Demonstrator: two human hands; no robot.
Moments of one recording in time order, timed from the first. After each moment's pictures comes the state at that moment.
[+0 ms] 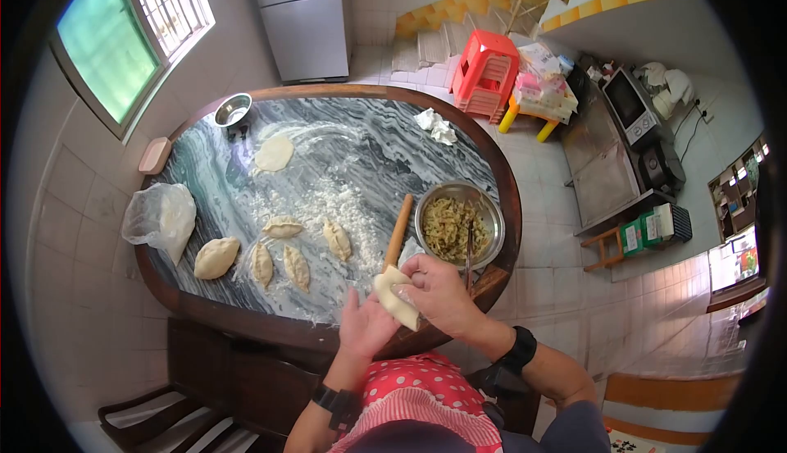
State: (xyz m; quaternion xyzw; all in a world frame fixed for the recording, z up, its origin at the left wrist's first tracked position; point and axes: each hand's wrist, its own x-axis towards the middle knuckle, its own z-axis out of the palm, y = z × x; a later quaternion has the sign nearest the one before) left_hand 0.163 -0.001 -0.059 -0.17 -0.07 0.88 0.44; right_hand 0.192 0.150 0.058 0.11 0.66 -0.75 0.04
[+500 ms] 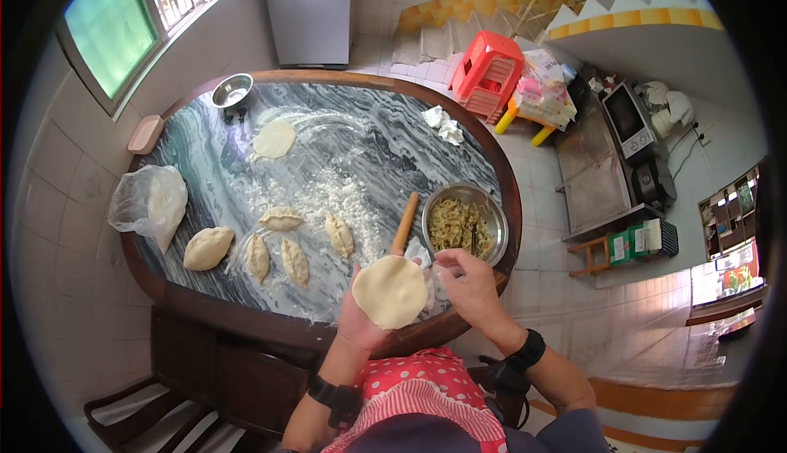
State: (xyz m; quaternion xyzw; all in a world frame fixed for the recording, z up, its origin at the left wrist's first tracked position) left_hand 0.131 0.002 -0.018 -0.10 0.00 0.89 0.45; right_hand 0.189 0.178 0.027 0.17 0.85 -0.50 -0.07
